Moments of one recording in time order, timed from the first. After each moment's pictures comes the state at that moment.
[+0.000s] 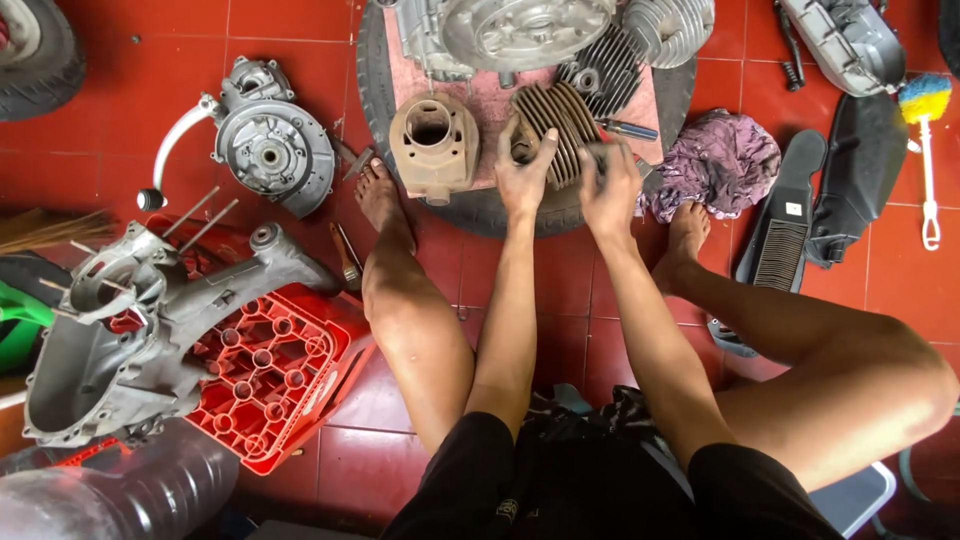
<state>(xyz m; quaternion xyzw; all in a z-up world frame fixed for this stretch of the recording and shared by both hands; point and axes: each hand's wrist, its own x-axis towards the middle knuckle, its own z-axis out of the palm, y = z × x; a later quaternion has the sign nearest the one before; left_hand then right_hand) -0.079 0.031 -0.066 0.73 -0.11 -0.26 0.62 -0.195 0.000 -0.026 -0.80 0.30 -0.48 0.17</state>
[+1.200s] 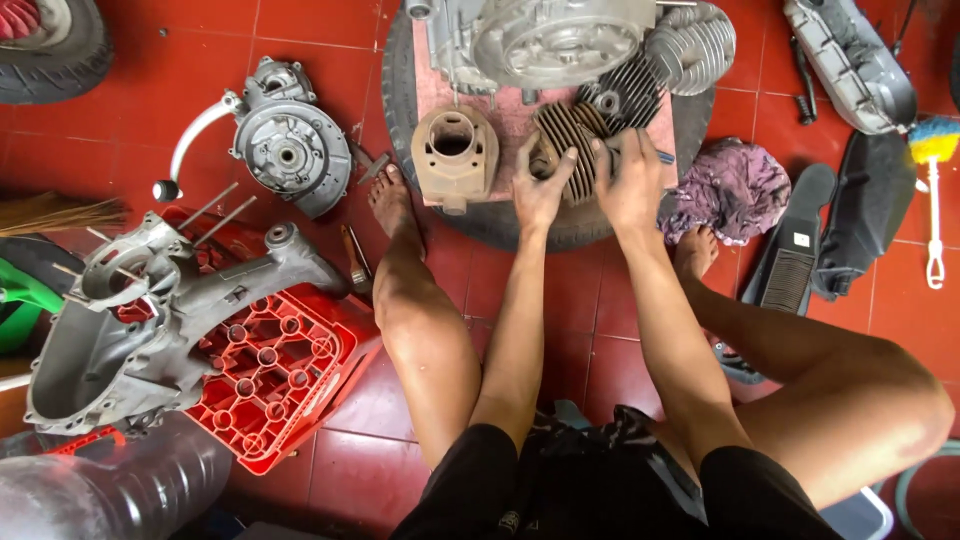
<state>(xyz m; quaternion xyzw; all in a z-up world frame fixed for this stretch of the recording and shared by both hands) -0.072 0.035 -0.060 0.70 -0.13 -0.31 0.63 -0.179 -0.030 -0.003 -0.85 0.29 -0.43 0.10</state>
